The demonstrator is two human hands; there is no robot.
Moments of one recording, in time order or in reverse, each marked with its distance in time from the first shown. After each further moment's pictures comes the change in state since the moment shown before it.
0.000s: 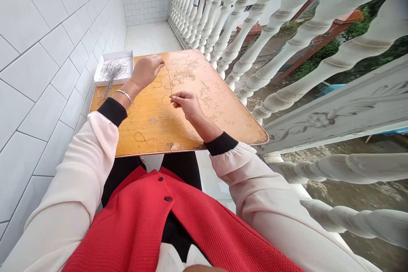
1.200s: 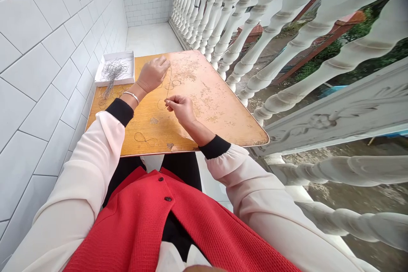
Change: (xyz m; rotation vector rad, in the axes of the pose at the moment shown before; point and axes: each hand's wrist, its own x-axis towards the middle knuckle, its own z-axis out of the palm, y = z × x) left_hand -0.004 0.019 0.012 0.006 -0.002 -0.011; right_hand -0.011 0.010 0.023 -0.069 0.022 -0.053
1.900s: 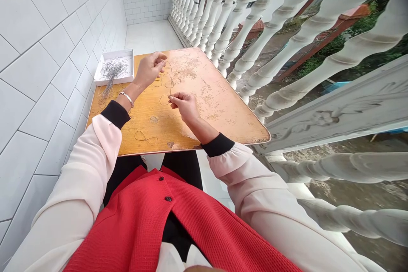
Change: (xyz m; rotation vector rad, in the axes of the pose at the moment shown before) left_hand -0.004 0.005 -0.008 -0.503 0.046 -0.307; right_hand 0.005 -0.003 -0.009 0.068 0.024 0.039
